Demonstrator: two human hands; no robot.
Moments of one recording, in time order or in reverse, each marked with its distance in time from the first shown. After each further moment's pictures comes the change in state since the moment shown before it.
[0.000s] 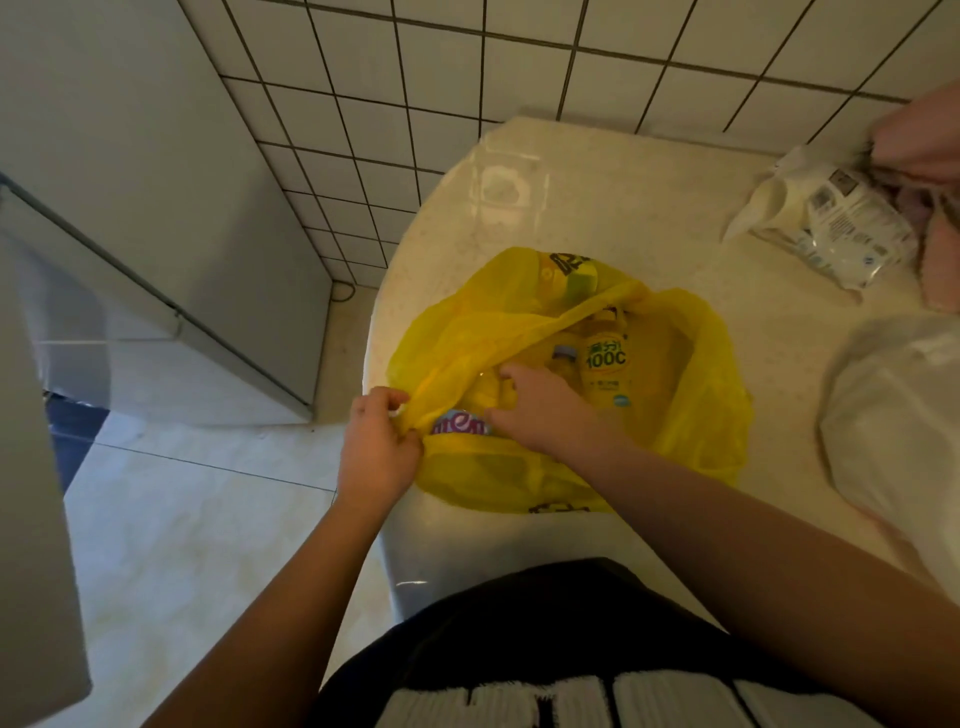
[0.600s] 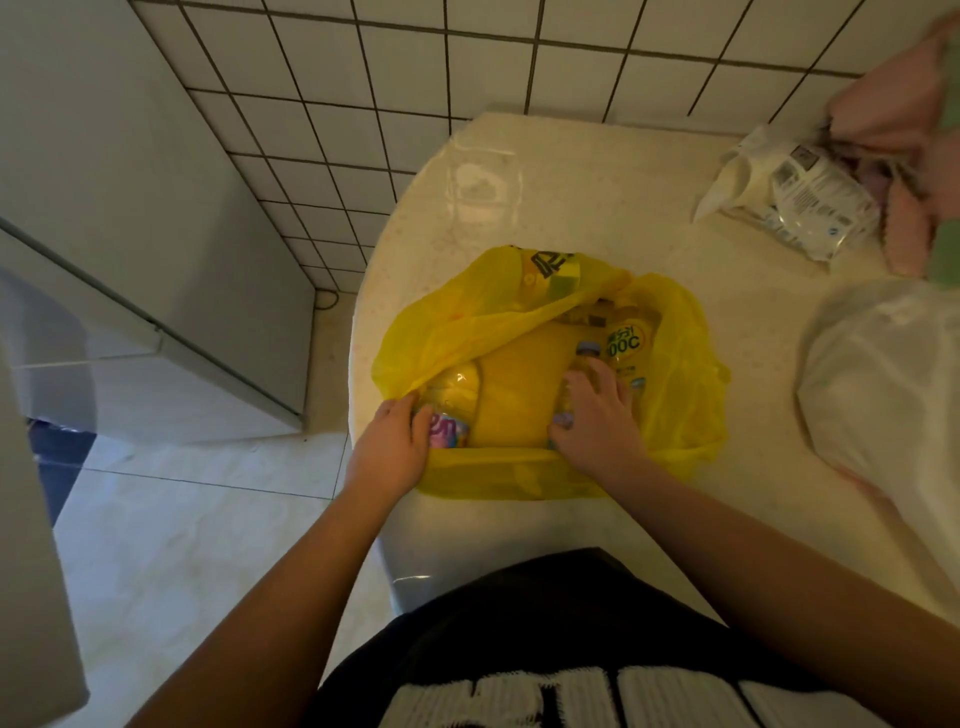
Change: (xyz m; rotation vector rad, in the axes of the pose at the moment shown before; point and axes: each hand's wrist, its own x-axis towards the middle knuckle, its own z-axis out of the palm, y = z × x) left_hand 0.003 0.001 0.016 0.235 -0.221 0.083; right_hand -0.039 0.070 0.016 -0.100 0.265 0.159
